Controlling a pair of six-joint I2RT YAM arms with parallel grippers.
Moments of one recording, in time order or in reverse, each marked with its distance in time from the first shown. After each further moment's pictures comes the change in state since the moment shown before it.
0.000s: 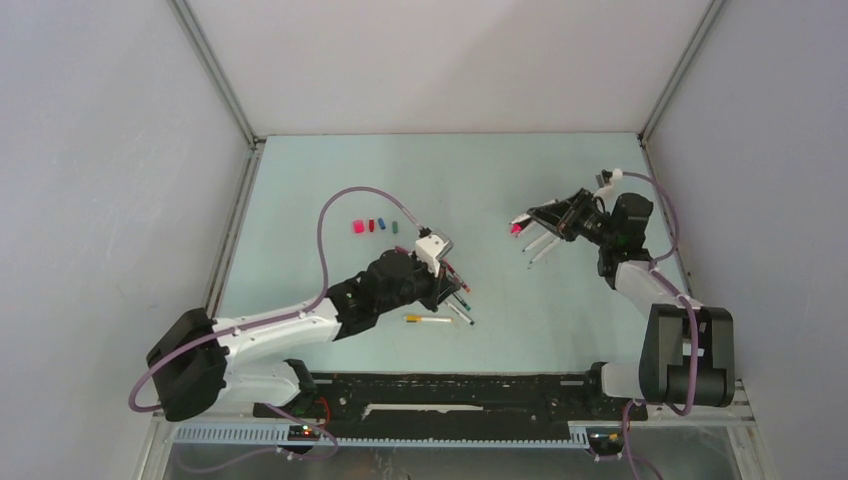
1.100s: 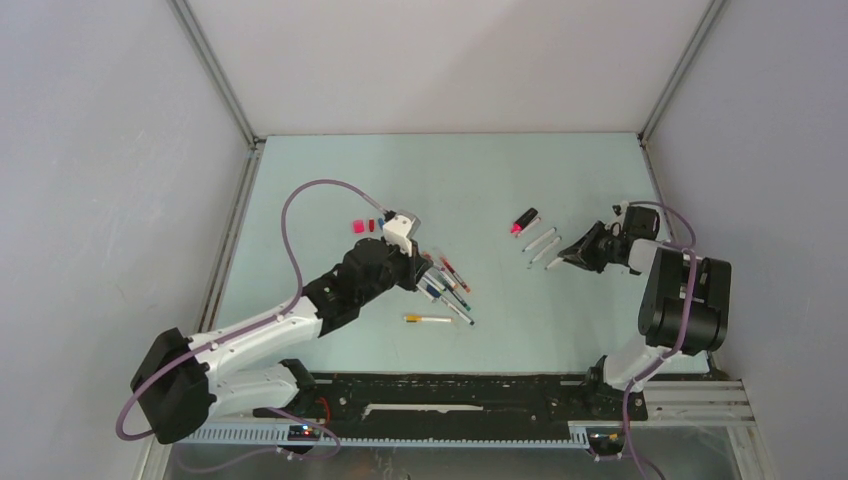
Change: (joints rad) left arm 0.144 -0.129 -0.016 -0.107 -0.125 -0.027; right arm -0.183 0.289 0.130 -0.620 0.266 -0.543
